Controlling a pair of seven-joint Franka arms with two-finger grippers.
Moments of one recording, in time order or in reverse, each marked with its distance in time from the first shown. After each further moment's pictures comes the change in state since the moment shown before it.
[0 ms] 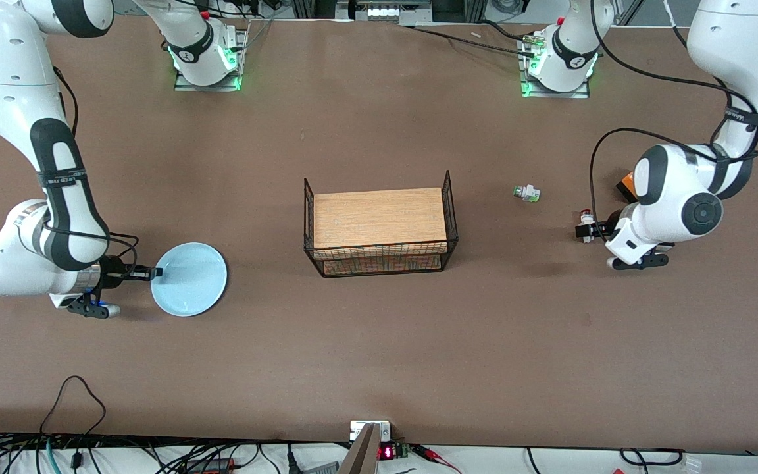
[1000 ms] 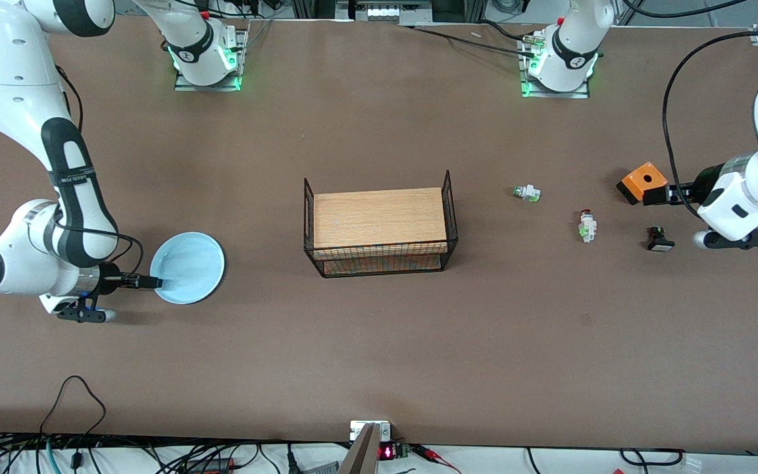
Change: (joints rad) left arm -0.018 -0.209 0.010 0.408 0.000 -0.650 0.022; right arm 0.012 0.008 0.008 -0.024 -0.123 0.190 -0.016
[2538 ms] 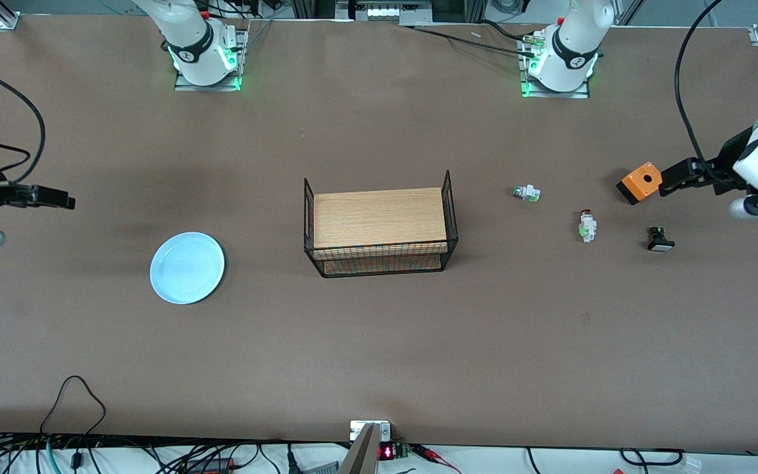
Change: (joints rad) left arm -0.030 -0.106 0.011 0.091 -0.039 -0.037 0.042; right arm 0.014 -0.494 -0.015 -0.010 -0.213 -0.517 0.081
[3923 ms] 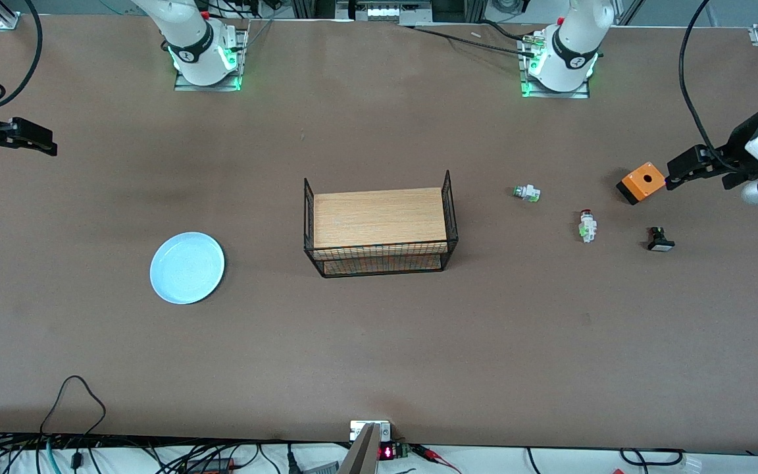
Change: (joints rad) left arm -0.010 -0.063 -0.009 0.013 0.000 0.033 0.002; right arm 0.070 -0.233 0.020 -0.004 -0.111 -0.199 -0.010
